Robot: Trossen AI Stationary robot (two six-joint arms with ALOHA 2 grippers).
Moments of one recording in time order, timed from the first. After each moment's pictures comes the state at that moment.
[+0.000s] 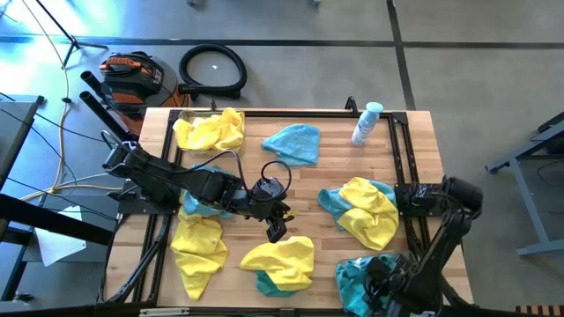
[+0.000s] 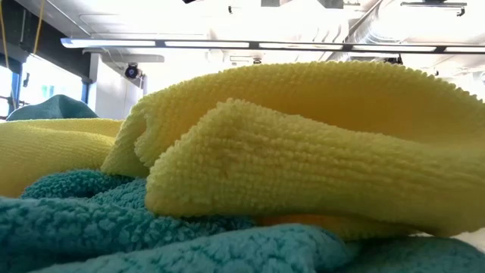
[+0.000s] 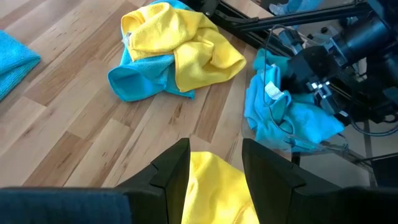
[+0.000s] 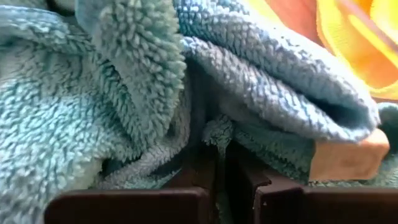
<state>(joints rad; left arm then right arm) -0.33 1.64 1.52 -0.59 -0.28 -0.71 1.11 1.86 1.26 -1.00 0.21 1.84</state>
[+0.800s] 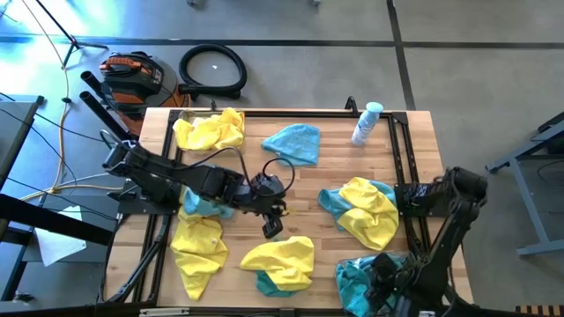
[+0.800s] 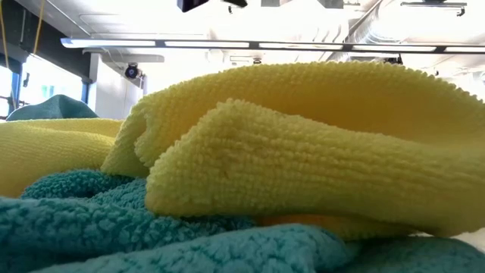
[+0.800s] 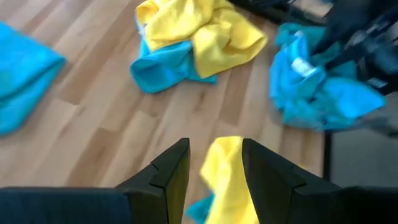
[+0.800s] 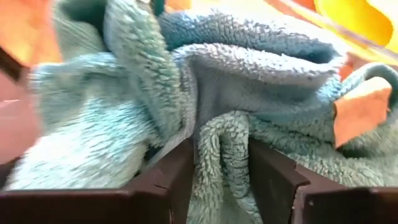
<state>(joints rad) -0.29 1.64 1.52 -0.69 -0.26 -0.59 1.12 1.74 1.26 -0.99 0.24 2.03</state>
